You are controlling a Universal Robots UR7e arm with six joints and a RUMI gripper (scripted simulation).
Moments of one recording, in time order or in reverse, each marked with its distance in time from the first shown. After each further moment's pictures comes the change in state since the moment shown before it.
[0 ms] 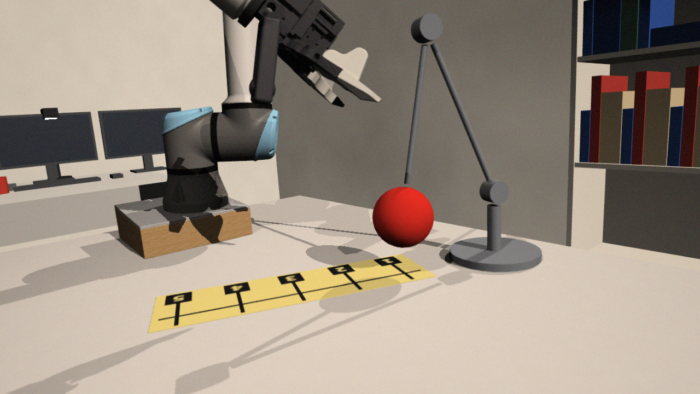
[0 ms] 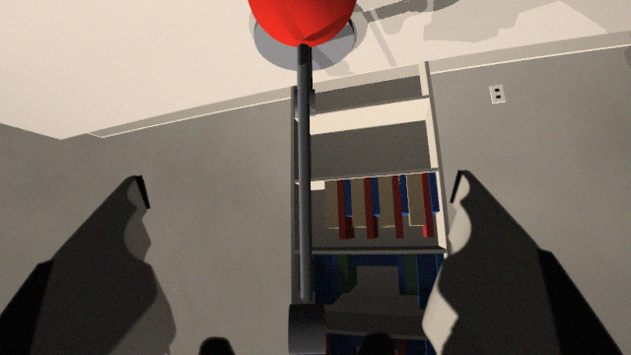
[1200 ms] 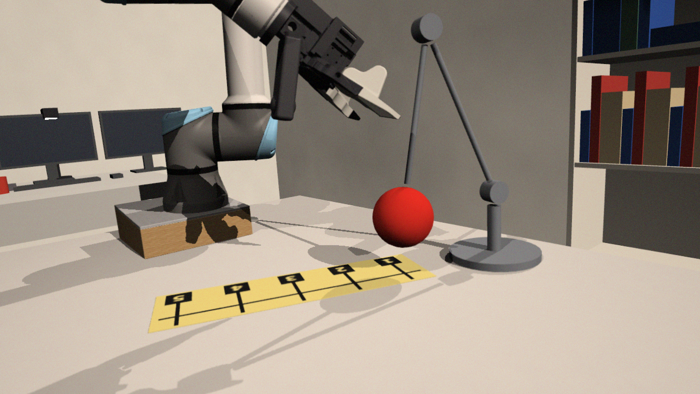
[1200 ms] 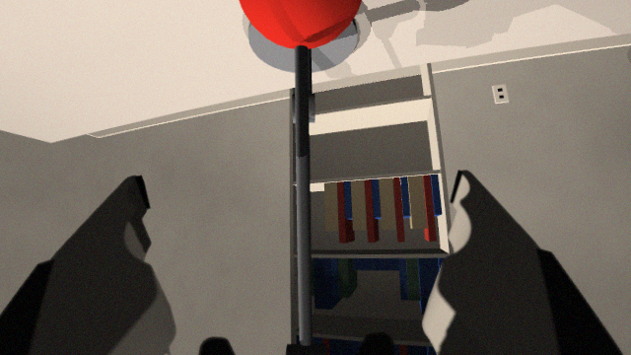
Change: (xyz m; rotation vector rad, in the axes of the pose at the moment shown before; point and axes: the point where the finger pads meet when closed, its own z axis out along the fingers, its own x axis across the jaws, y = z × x) arm 0.001 0.000 0.037 -0.006 0.003 0.000
